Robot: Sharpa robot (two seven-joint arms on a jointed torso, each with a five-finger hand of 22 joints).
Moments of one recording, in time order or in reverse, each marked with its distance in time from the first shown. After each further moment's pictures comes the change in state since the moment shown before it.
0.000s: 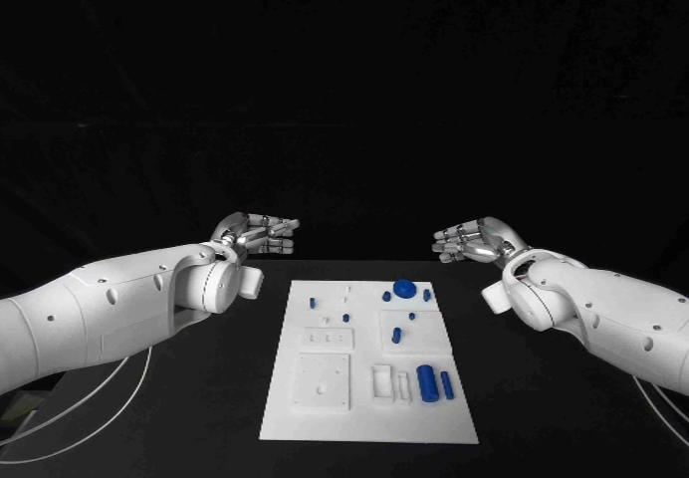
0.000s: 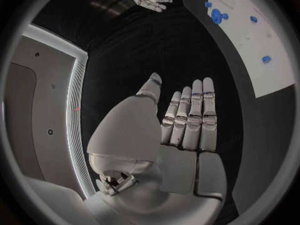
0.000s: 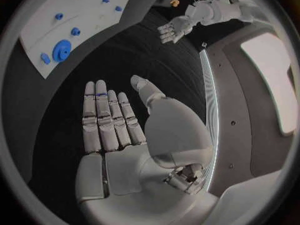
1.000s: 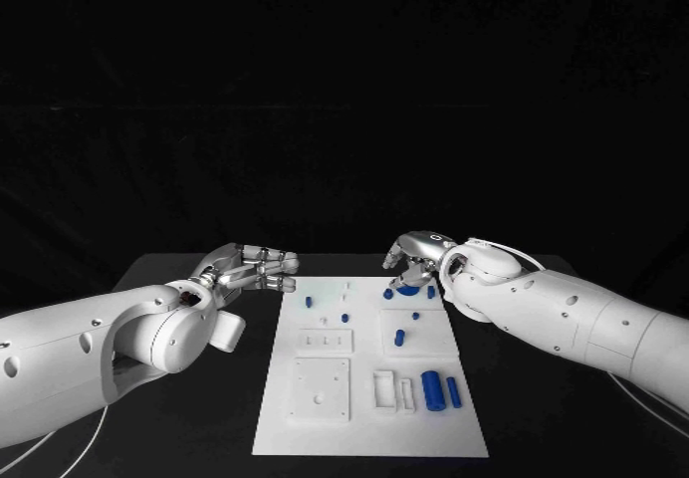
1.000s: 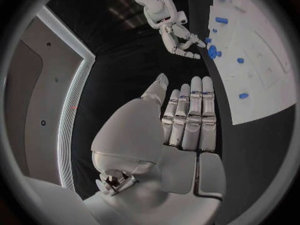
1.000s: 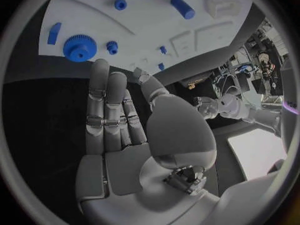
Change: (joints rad) left arm 0.023 -0.158 0.008 0.340 -0.062 0.092 0.010; left_hand 0.000 0.040 -0.005 -0.116 -0.006 0.052 -0.018 0.005 0.003 0.068 -0.024 0.000 0.000 0.057 -0.027 -0.001 0.001 -0.038 -0.017 -0.044 0.100 0.038; right arm 0.054 0.159 0.002 -0.093 -0.956 0.119 -0.145; right_hand 0.030 -0.054 -0.007 -0.039 -0.101 0.076 -0.040 0.000 0.000 0.026 -0.044 0.000 0.001 0.244 -0.104 0.729 0.392 0.047 0.393 -0.137 0.413 0.329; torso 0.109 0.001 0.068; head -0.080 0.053
